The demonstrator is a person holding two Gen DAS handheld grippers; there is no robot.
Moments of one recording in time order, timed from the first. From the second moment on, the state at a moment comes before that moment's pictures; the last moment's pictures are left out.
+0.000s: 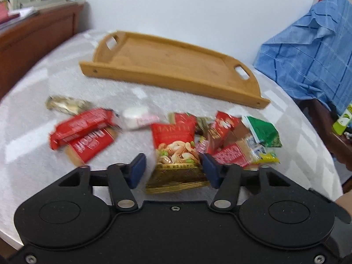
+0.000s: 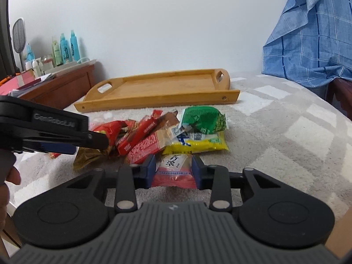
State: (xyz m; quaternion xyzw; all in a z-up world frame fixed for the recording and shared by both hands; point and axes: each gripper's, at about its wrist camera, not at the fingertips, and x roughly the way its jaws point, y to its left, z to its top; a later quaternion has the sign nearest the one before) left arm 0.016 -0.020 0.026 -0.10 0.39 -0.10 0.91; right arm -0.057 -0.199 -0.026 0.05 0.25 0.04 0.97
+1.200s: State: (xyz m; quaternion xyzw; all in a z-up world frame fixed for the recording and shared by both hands) left arm 0.103 -0.038 0.109 -0.11 0.32 -0.14 0.93; right arm 0.039 -0.253 0.049 0.10 0.20 0.06 0.97
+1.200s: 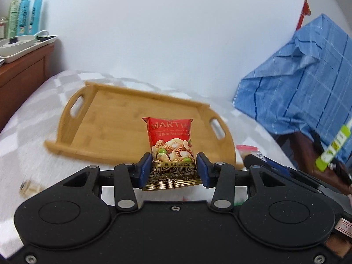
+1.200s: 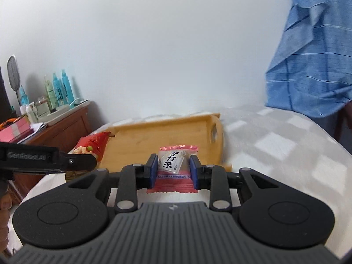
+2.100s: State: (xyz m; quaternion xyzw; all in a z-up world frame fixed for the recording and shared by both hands) left arm 0.218 -0.078 0.040 -0.09 0.40 -0.13 0.90; right arm 0.168 -0.267 -0.004 0.08 0.31 0.08 0.94
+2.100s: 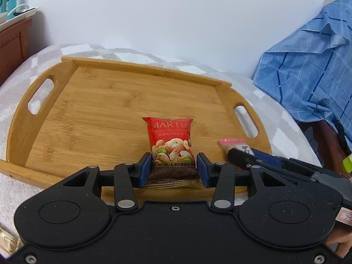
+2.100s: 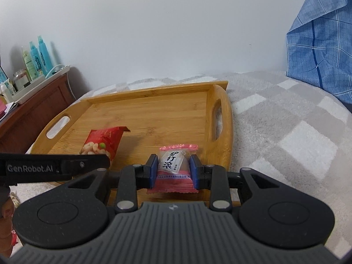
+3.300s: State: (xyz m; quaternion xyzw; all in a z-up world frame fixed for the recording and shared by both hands) left arm 0.148 -0.059 0.086 -0.05 0.34 -0.12 0.93; right arm 0.105 -0.270 0.037 0.12 0.25 0.07 0.96
